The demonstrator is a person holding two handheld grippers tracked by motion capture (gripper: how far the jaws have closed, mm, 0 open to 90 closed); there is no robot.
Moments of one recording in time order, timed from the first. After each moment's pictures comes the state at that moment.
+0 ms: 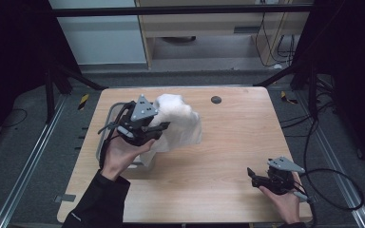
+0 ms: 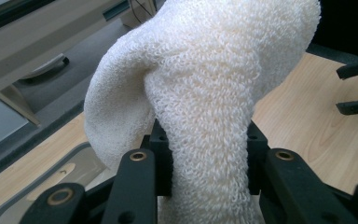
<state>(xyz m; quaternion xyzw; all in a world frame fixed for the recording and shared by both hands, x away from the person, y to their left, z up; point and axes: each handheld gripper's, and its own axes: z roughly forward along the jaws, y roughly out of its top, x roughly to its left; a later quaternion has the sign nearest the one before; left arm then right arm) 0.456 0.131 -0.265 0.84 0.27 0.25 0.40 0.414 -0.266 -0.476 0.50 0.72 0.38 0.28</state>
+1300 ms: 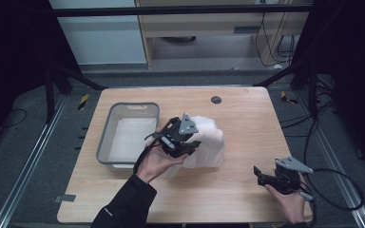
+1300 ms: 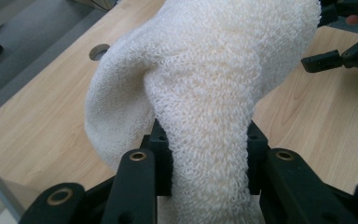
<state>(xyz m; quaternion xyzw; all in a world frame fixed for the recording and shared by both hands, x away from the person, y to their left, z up) 0.469 0.055 -0.328 0.89 0.22 0.18 0.36 0.413 -0.283 -0.476 0.53 0.70 0.39 0.28</state>
